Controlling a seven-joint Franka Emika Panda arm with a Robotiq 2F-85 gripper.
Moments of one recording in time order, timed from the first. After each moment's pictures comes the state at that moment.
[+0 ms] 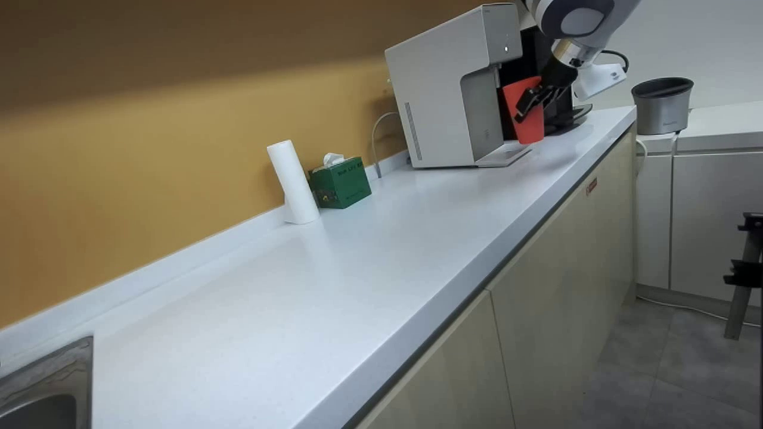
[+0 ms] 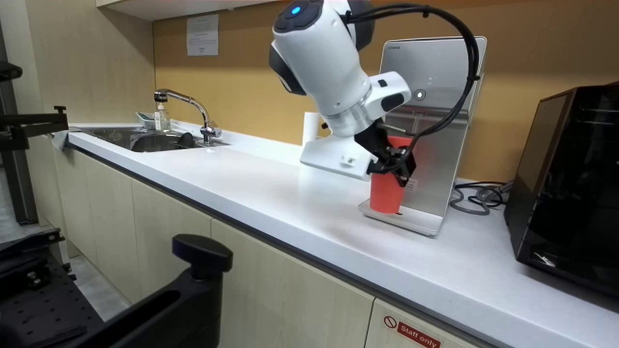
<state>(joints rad) -0.22 0.25 -0.30 -2.13 1.85 2.94 -2.01</state>
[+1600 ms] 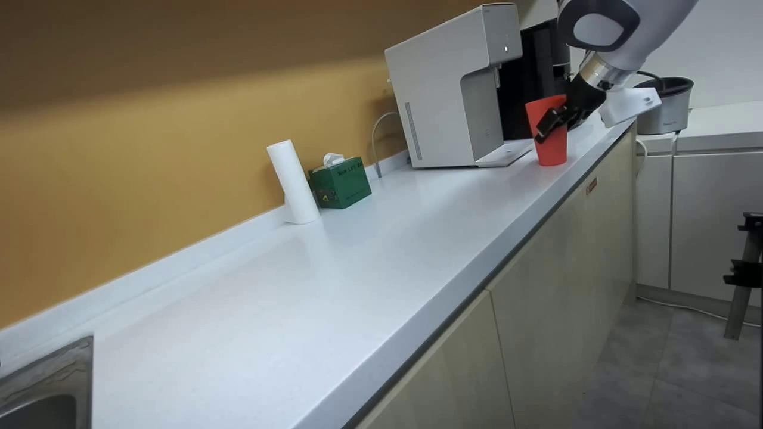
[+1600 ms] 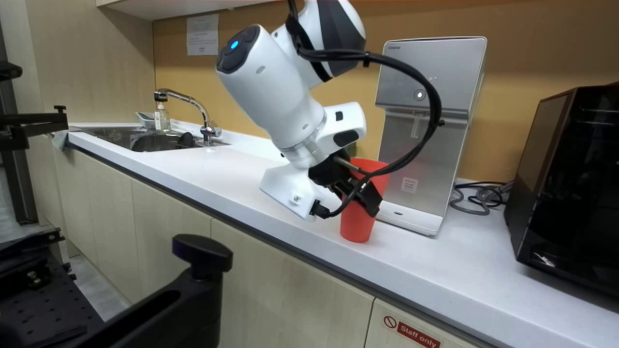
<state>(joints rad) -0.22 0.20 -0.32 -2.28 2.27 2.90 -2.38</state>
